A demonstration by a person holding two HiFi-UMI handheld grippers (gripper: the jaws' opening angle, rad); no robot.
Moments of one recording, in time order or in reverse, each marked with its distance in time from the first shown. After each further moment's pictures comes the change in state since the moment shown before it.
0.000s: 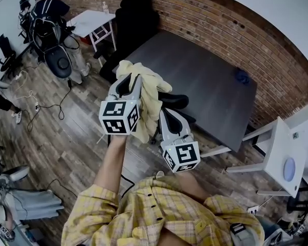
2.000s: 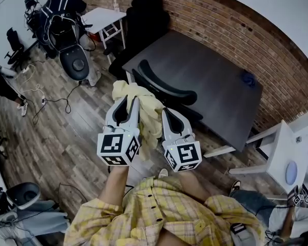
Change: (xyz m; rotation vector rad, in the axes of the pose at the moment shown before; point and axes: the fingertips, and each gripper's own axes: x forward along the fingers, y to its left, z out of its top) left arm -0.125 -0.011 -0.006 -0.055 -0.056 0.108; right arm -0.014 0.041 0.003 0.004 -0.004 0.050
